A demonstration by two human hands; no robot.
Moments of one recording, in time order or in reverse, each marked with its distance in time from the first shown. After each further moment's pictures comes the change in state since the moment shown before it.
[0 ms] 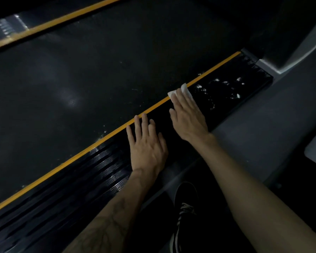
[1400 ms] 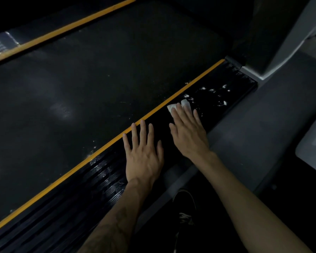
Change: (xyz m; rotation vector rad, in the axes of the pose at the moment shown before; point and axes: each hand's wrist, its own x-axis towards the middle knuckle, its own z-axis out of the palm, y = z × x) left_hand 0.014 0.012 0.005 0.035 -0.058 0.083; right_hand -0.022 0.032 0.009 -0.001 0.076 0.043
